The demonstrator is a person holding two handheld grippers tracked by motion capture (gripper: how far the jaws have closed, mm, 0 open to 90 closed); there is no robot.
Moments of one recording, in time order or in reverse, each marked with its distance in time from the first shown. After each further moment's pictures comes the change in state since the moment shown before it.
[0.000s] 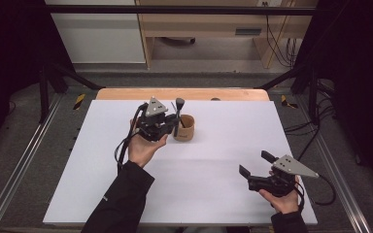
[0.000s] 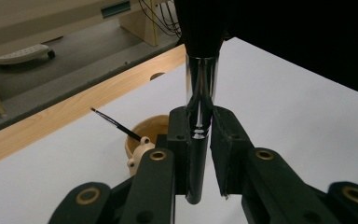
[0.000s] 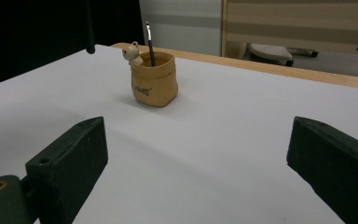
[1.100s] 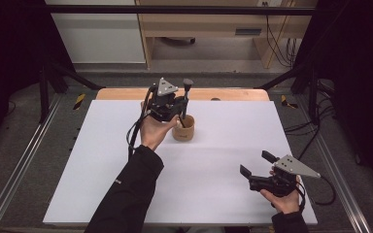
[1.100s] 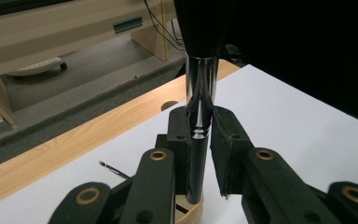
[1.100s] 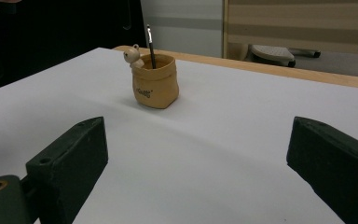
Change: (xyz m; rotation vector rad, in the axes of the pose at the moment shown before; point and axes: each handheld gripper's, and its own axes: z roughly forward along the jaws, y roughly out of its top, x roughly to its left) left arm 0.011 0.039 0.033 -0.049 0.042 -0.027; right arm -0.002 0.000 -0.002 -0.009 0.011 0.011
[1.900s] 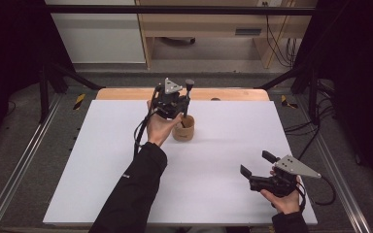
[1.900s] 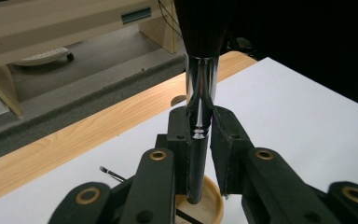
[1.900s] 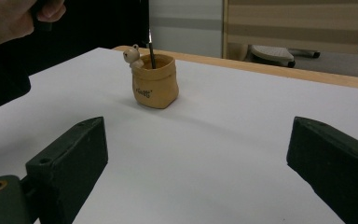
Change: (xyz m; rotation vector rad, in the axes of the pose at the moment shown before) left arm 0.010 -0.011 0.038 0.034 0.036 -0.015; right arm 0.000 0.000 -0.001 0.001 -0.002 0.000
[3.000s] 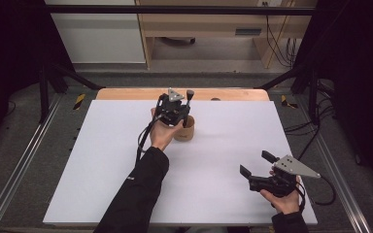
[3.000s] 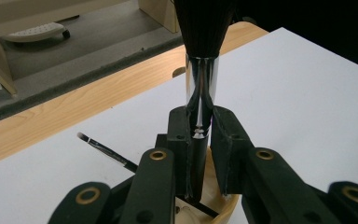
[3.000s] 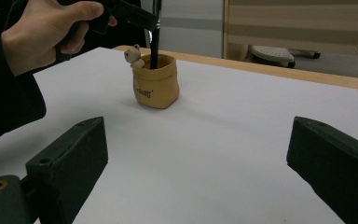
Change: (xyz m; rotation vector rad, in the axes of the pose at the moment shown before) left arm 0.002 -0.033 0.031 0.074 0.000 -0.014; right arm 0.002 0.001 0.001 0.000 0.000 -0.003
